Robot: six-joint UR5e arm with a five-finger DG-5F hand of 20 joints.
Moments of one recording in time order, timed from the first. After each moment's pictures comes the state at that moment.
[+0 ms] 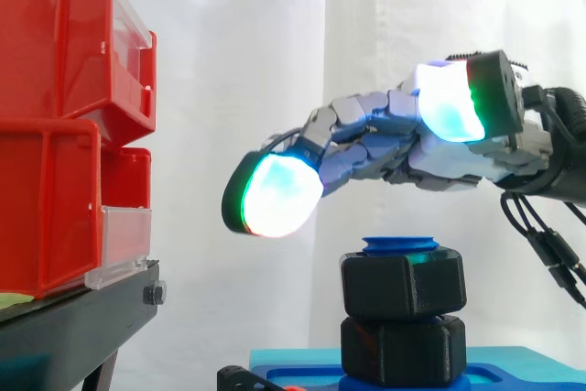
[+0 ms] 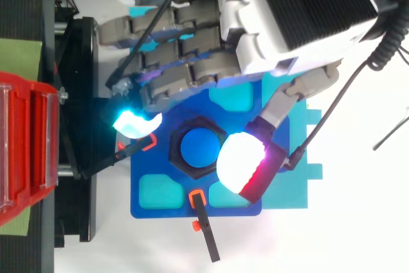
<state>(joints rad) -0.04 -2.32 -1.11 -2.69 -2.05 -1.19</state>
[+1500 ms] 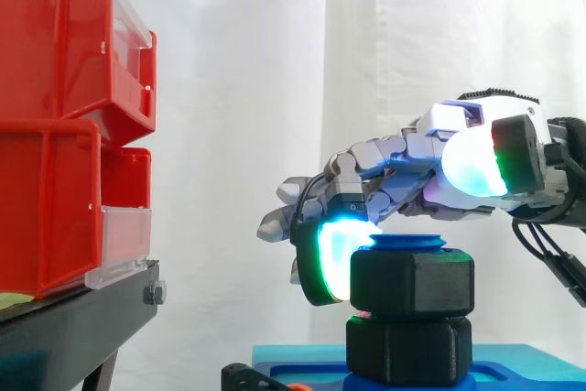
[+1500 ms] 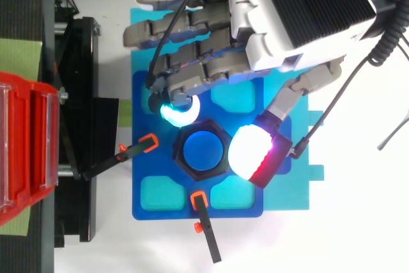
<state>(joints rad) -0.06 -2.32 -1.15 -2.67 -2.08 -1.19</state>
